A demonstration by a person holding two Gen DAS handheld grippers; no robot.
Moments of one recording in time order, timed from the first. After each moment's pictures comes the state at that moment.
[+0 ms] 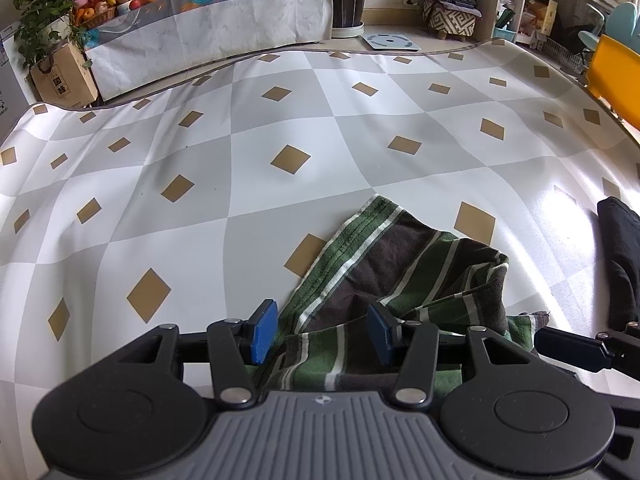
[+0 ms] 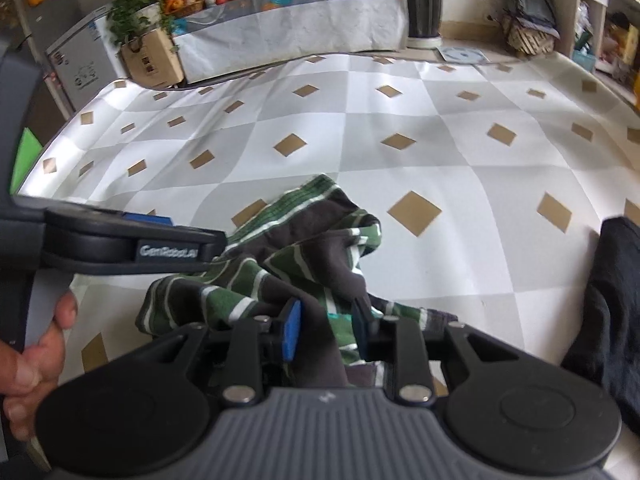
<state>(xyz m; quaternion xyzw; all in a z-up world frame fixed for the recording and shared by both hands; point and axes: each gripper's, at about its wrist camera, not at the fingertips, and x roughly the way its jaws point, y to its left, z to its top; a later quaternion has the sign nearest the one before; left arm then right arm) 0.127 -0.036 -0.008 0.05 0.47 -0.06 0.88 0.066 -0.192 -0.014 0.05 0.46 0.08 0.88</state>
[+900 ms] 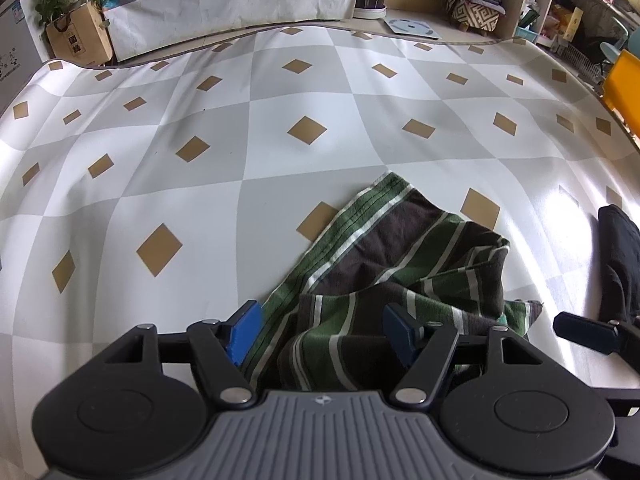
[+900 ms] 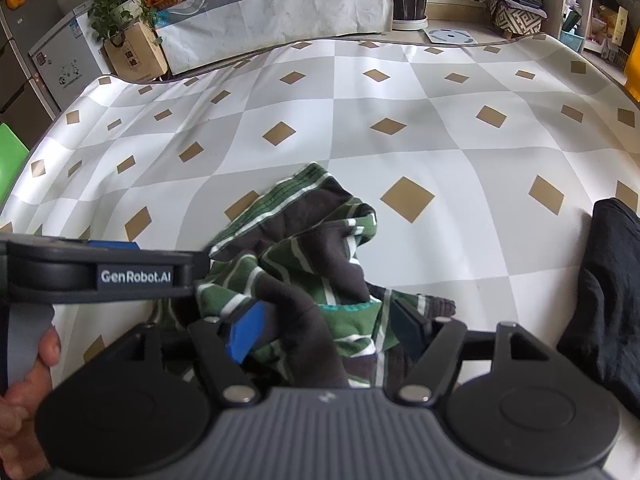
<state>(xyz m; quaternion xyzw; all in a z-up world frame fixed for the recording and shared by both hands) 0.114 -0.023 -0.005 0.01 0.50 -0.03 0.86 0.067 -0.185 -0.007 0.05 0.48 0.06 0.87</state>
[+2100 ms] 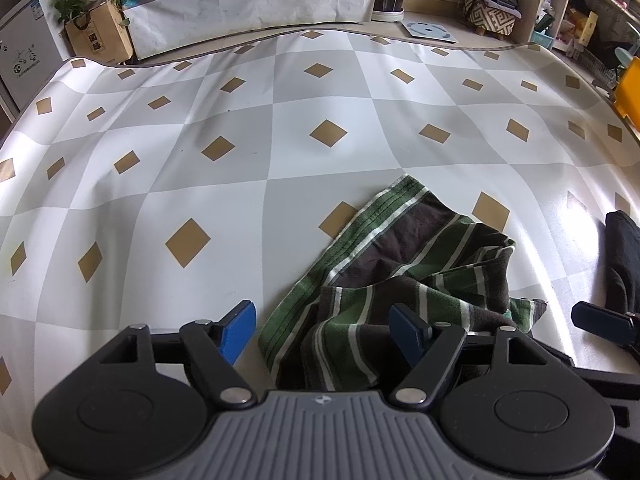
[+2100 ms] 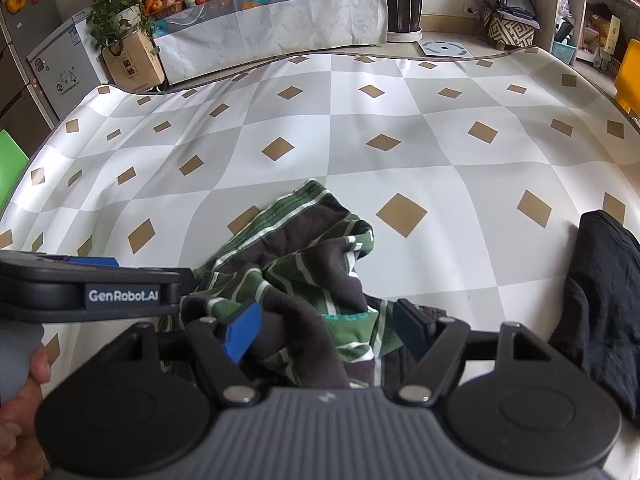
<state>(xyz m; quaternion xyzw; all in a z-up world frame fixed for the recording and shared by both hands) 0.102 -0.015 0.010 0.01 0.50 -0.01 0.86 0.063 -0.182 0.010 0.05 0.47 0.05 0.88</state>
